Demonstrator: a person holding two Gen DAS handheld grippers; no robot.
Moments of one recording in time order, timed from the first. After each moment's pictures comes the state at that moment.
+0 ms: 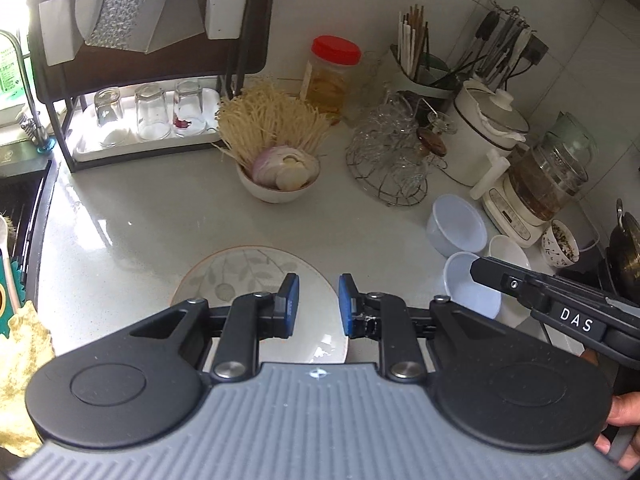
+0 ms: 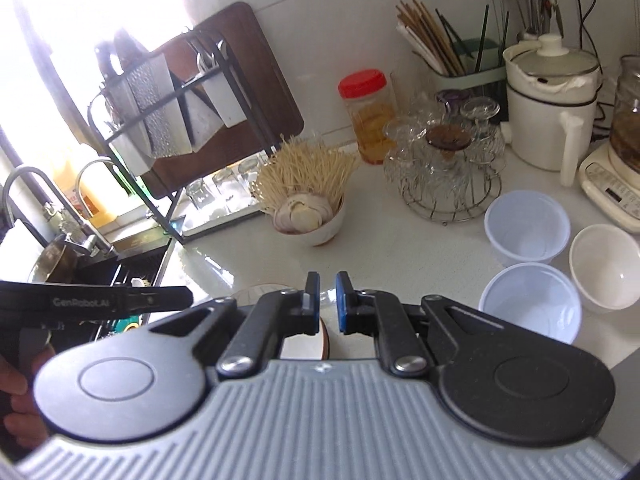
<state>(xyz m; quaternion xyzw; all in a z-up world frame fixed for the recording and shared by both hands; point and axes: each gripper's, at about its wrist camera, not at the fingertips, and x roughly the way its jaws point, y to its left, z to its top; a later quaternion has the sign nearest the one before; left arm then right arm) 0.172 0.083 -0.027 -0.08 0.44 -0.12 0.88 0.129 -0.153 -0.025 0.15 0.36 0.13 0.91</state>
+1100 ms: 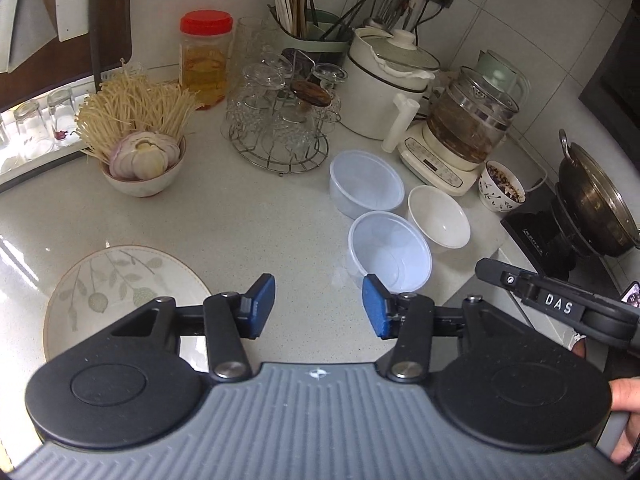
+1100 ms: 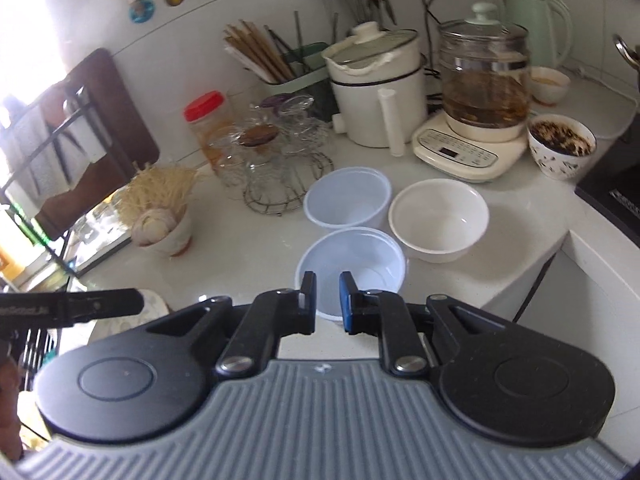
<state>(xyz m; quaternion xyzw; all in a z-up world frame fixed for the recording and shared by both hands) 0.176 -0.015 -0.060 -0.03 0.45 -0.24 0.86 0.072 -0.255 -0.065 0.18 0.35 -0.05 0.92</state>
